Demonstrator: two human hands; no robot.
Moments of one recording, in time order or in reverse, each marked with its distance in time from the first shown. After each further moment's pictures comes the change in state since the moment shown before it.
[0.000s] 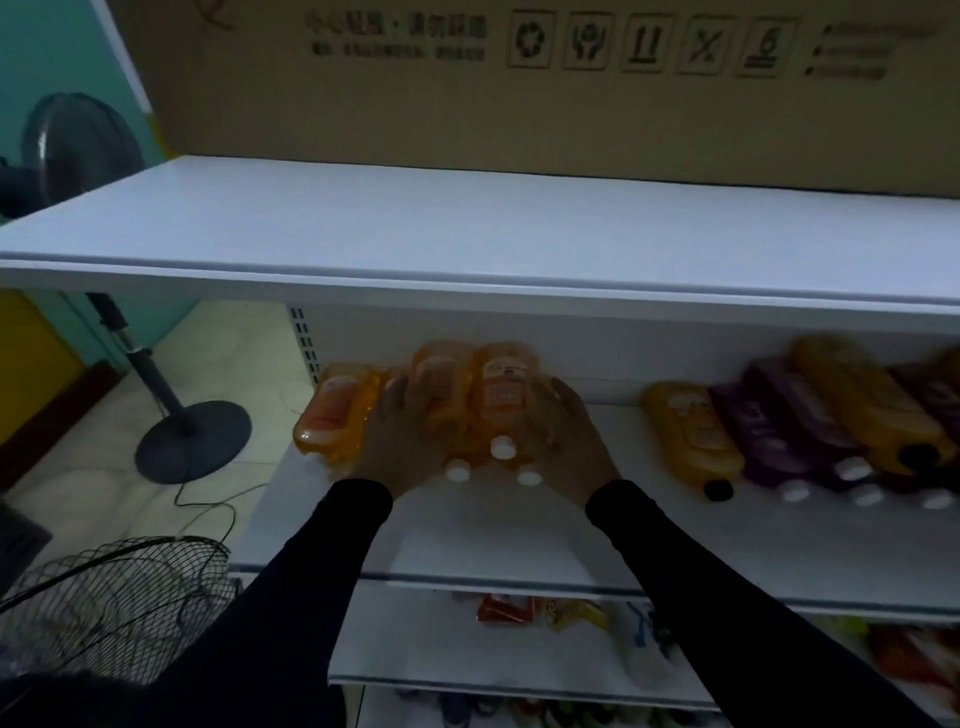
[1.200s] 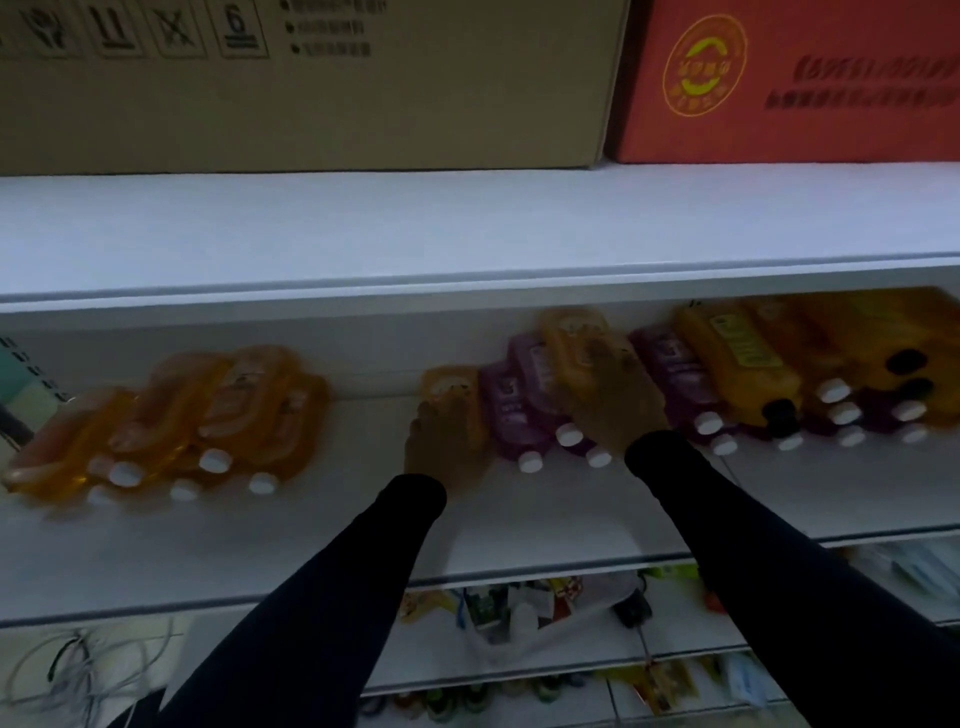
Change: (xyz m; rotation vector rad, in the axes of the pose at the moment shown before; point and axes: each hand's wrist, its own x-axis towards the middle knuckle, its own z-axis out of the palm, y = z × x) left_hand 0.011 0.288 0.209 0.043 -0.285 -0.106; right_hand -0.068 0.226 -0.263 -0.262 0.101 0.404
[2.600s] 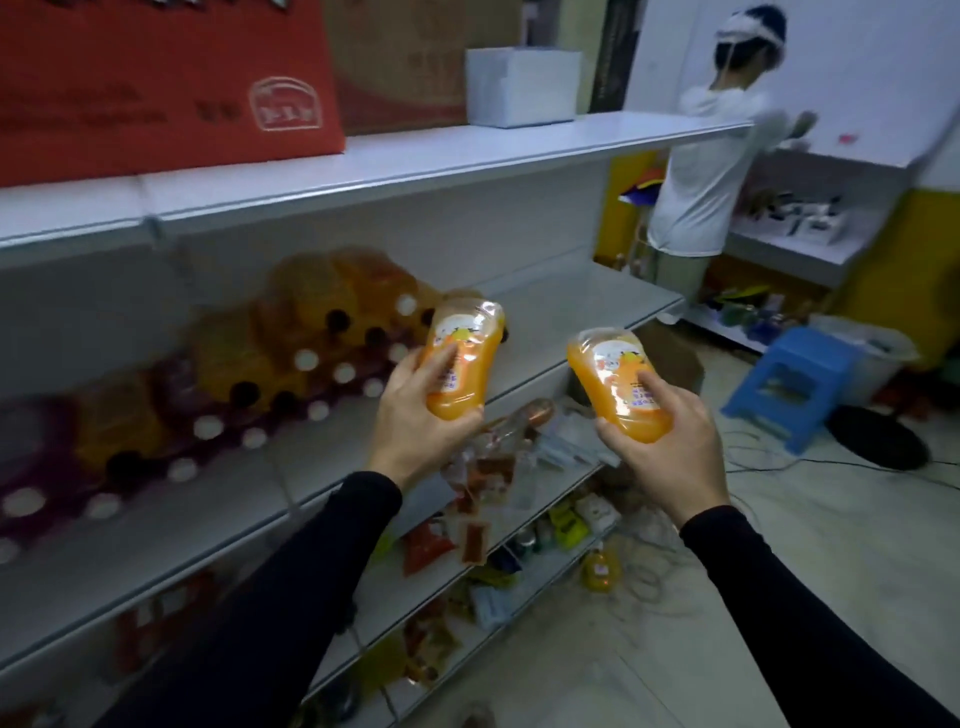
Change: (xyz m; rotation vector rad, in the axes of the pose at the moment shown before) left_hand -0.173 0.425 0.194 -0.517 0.034 0.764; right_hand -0.307 0.392 -0.290 0.158 0.708 0.430
